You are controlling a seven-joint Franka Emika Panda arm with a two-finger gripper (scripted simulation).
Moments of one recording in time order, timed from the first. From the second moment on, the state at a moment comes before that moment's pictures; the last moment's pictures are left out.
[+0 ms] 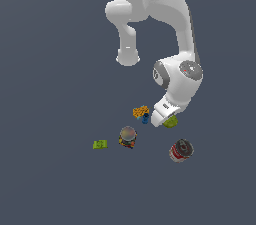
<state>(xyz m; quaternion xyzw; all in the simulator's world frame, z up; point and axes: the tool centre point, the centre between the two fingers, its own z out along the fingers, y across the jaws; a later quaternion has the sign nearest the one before) 0.002 0.184 0.075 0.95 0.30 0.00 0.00</state>
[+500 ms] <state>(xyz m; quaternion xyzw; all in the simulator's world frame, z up) -0.029 0.190 0.150 0.95 0.30 0.00 0.00</state>
